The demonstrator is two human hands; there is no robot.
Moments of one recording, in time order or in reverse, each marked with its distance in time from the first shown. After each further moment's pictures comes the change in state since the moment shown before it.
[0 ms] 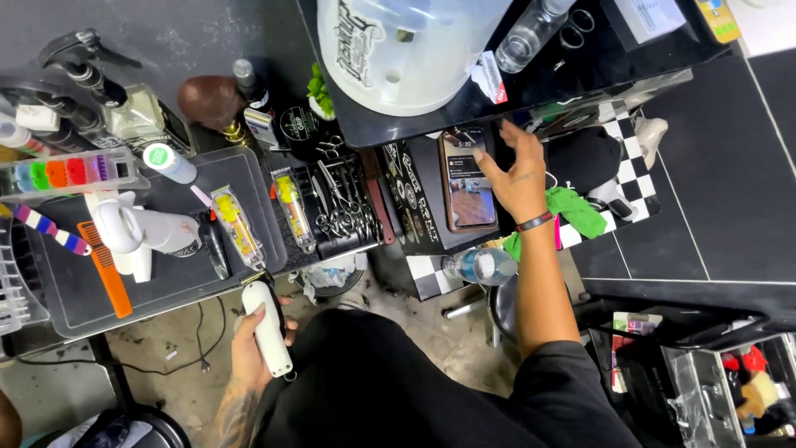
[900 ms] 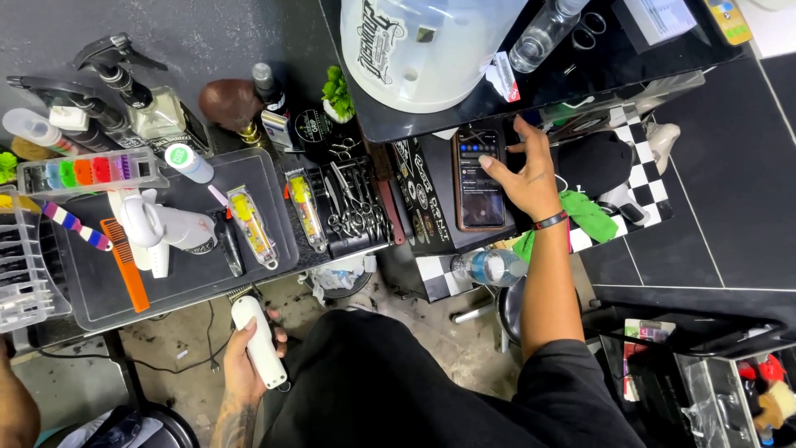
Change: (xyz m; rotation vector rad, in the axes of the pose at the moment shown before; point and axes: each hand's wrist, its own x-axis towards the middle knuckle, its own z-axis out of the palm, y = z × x) left_hand -0.021 0.010 -0.037 -0.027 0.003 0.081; right_hand 0.004 -0.007 -0.004 0.177 -0.136 0.125
